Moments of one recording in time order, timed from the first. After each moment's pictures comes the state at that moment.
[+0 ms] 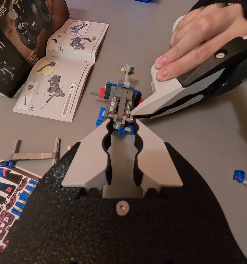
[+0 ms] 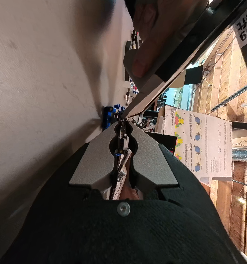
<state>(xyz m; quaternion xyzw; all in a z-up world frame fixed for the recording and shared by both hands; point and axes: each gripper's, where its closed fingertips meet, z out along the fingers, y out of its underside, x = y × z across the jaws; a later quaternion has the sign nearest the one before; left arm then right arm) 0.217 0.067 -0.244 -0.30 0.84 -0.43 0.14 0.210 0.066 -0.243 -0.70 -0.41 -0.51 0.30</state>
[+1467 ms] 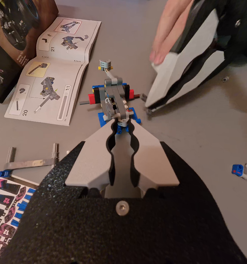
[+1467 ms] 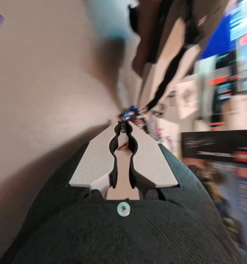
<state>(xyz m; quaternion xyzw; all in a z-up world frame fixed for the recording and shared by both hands) 0.219 0.064 -0.246 -0.27 0.85 -0.43 0.11 0.196 0.037 -0.246 -0.83 -0.35 -0.24 0.37</state>
